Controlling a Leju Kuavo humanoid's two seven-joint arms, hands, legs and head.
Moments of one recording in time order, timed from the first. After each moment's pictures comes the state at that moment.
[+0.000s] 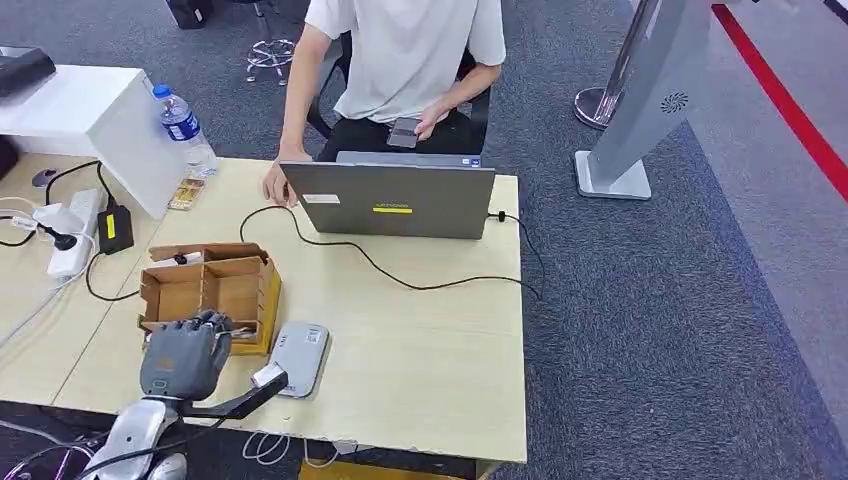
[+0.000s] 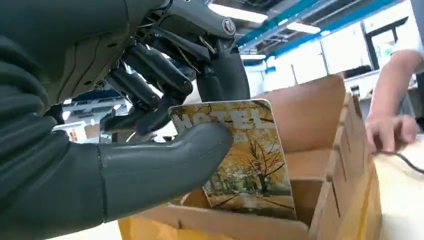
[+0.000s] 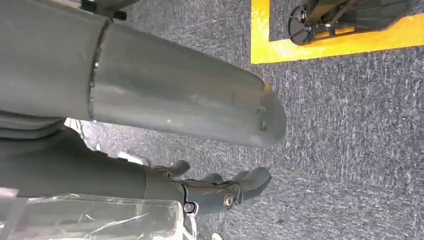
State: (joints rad) left arm 0.13 0.29 -0.14 -1.54 -1.30 0.37 0.08; right arm -0.02 0.04 -0.45 -0.20 0.64 -0.28 0.05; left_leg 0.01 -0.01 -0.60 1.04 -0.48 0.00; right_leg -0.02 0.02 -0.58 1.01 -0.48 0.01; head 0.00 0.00
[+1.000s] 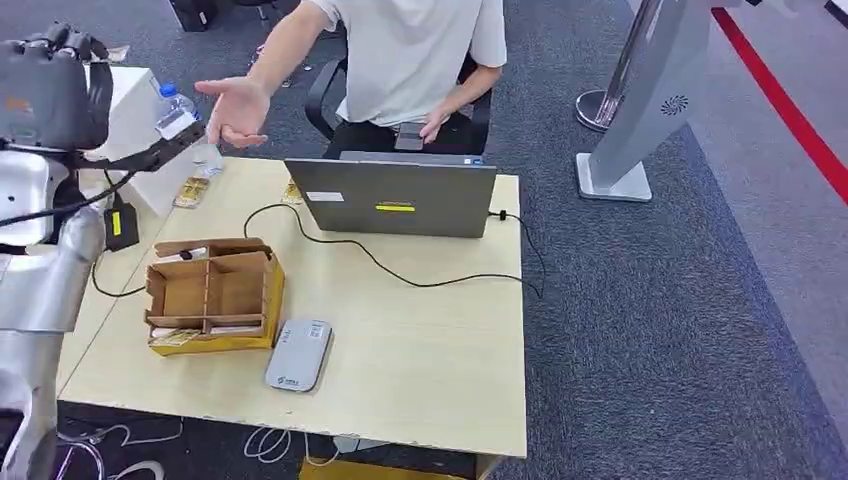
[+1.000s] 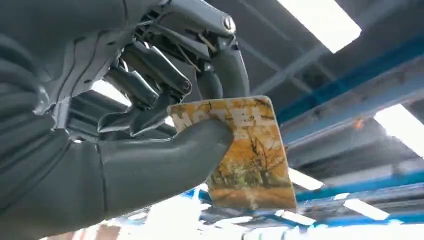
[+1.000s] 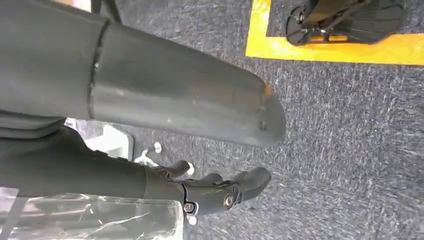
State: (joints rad) left arm -0.80 0.46 -0.18 -1.18 -1.35 0.41 0.04; right arm -0.06 0.04 -0.49 -0.21 0.85 -0.21 0.05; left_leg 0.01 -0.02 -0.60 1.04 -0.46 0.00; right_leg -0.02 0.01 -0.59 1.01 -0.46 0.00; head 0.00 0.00
